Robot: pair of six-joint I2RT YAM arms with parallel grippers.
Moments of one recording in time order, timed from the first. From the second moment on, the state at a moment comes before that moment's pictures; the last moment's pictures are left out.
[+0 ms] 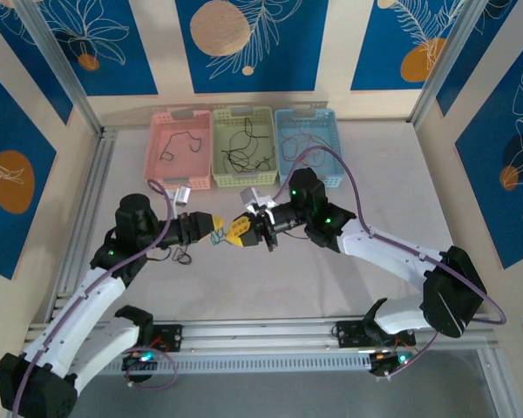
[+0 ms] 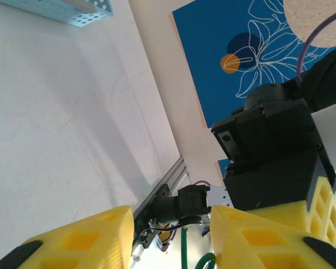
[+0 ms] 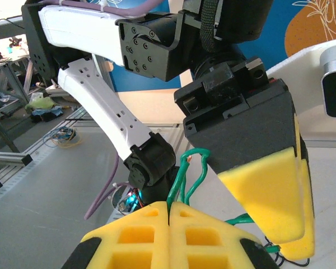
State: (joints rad) left arm -0.37 0.81 0.64 -0.14 0.87 -0.91; right arm 0.79 1.35 0.94 0.21 -1.07 -0.02
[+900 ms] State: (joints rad) left arm -0.39 0.69 0.72 -0.43 0.35 -0.86; right arm 0.77 1.23 0.82 0.24 -0.46 0.12
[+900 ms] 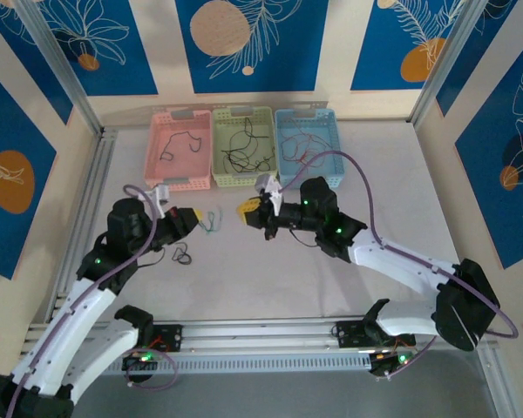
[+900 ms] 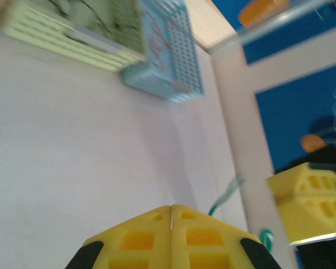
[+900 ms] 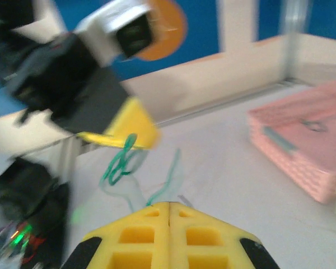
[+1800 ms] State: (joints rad) left arm -0.39 0.70 0.71 -0.36 0.44 -0.87; right arm 0.82 1.41 0.89 0.30 -0.52 0.34
